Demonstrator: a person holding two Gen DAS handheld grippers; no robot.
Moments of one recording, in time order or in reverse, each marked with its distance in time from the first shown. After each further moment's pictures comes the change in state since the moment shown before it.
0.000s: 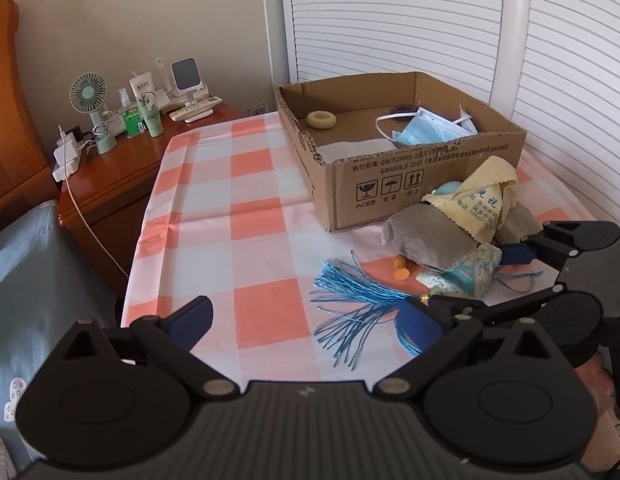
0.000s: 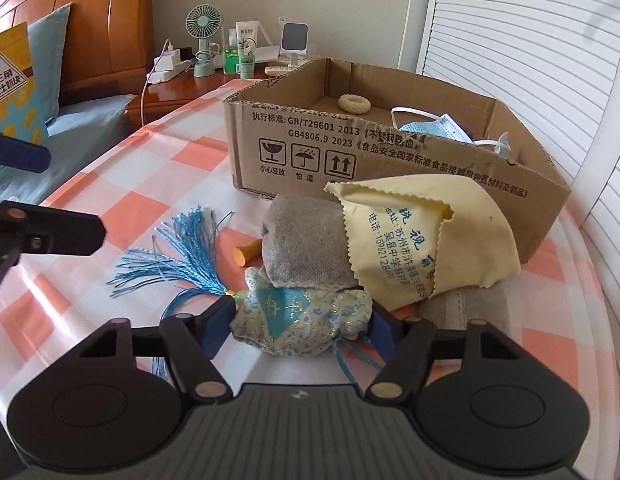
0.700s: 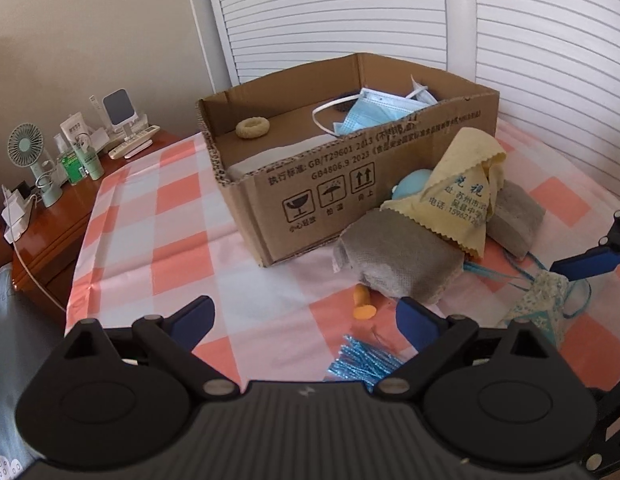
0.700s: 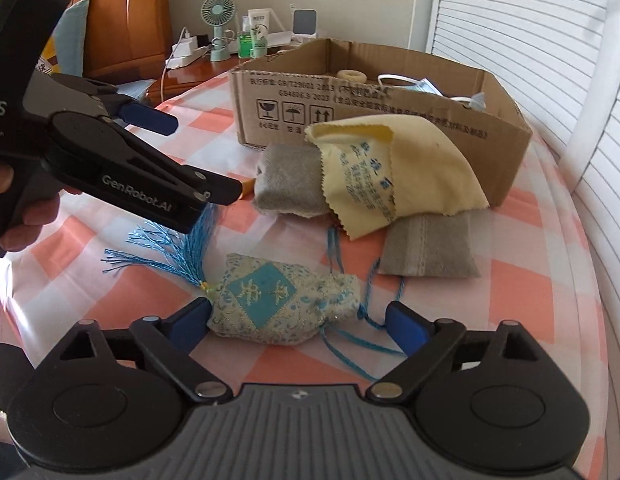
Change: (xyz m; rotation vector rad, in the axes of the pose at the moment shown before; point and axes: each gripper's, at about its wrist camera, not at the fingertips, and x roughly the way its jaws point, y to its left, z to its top) left arm 0.065 -0.043 0.012 0.179 -0.044 -0.063; right arm -0.036 -0.028 -0.037 0.003 0.044 0.063
